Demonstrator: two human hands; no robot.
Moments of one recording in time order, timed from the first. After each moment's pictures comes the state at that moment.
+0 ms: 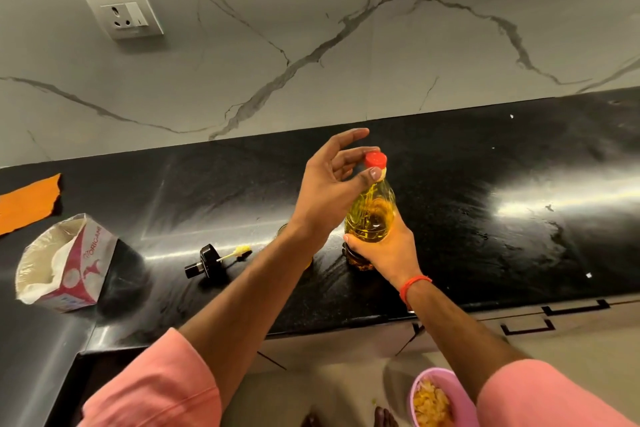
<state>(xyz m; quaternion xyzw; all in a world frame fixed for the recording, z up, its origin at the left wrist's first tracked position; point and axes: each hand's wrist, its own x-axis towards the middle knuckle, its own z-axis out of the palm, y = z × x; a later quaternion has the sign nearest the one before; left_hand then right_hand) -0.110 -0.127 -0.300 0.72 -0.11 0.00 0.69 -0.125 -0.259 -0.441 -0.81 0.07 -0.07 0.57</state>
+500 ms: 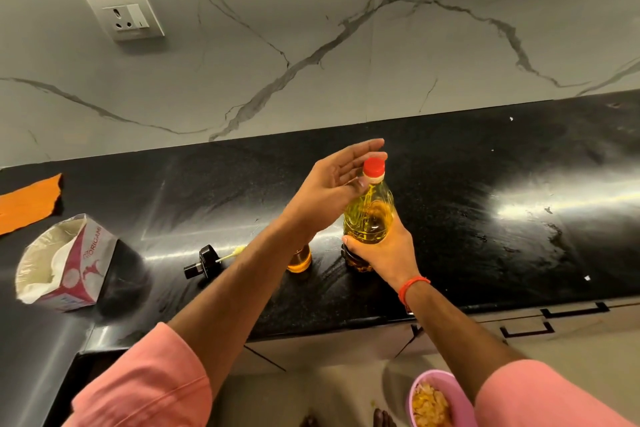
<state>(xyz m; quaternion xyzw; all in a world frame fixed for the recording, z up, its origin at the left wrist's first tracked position) -0.099 -0.117 -0.299 0.74 -0.20 -0.11 0.63 -0.125 -0.260 -0.438 -0.81 0.07 -0.05 0.57</state>
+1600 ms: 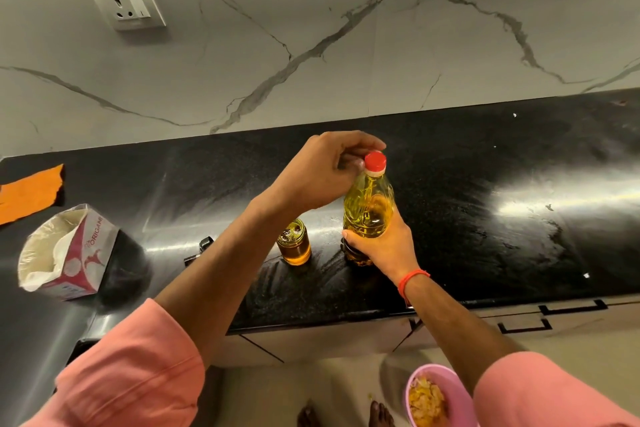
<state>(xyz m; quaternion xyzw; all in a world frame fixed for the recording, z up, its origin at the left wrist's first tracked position) -0.087 -0.110 -0.272 0.88 -0.28 0.00 0.39 -0.126 -0.262 -0.433 -0.82 0.08 -0.05 0.56</state>
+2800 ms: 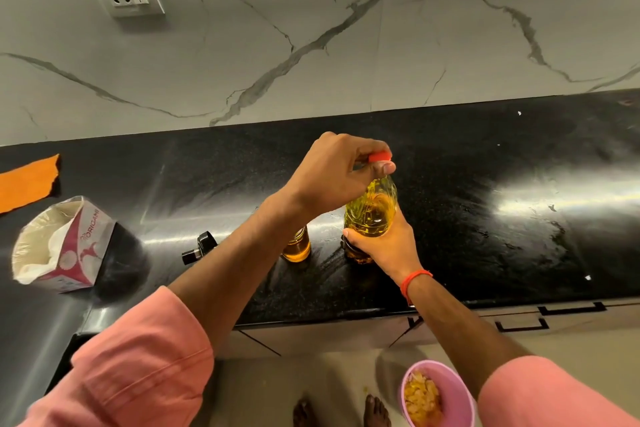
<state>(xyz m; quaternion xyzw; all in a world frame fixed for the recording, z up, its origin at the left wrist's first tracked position) -0.087 -0.125 -0.282 0.88 -0.30 0.08 0.36 -0.124 -0.264 -0.438 -0.82 0.07 -0.04 0.57</state>
